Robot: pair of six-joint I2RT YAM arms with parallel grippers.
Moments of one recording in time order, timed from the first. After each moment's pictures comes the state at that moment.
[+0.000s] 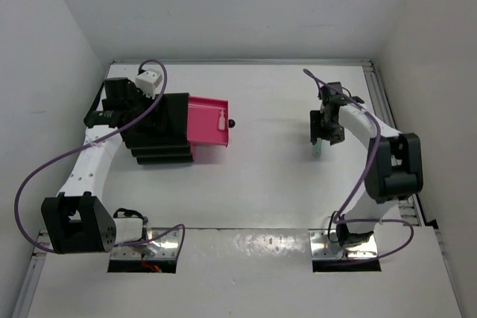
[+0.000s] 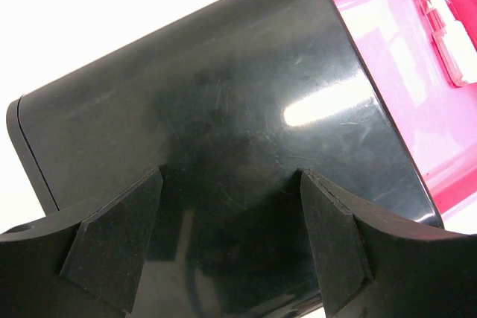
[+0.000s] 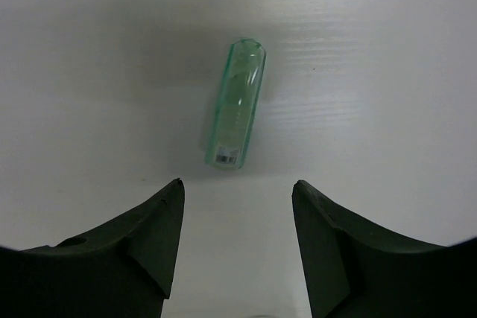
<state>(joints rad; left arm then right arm) 0.06 1.26 1.08 -0.49 0.33 0.29 0.11 1.66 1.12 -0.69 0.10 0.12</state>
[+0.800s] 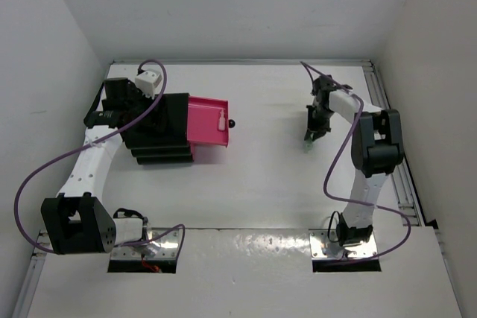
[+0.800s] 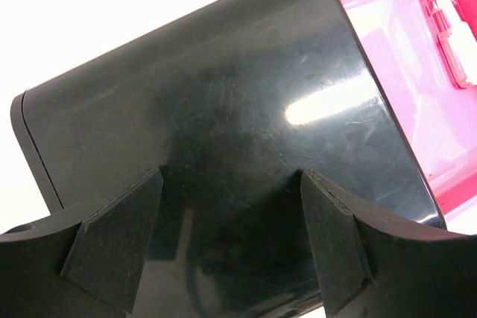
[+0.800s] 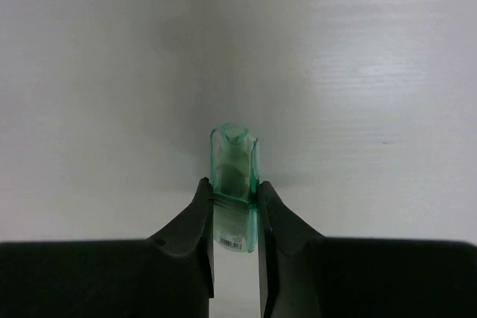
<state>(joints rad) 0.06 1.26 1.08 -0.49 0.31 0.28 0.07 1.98 1.31 -0.74 -0.03 0.21</state>
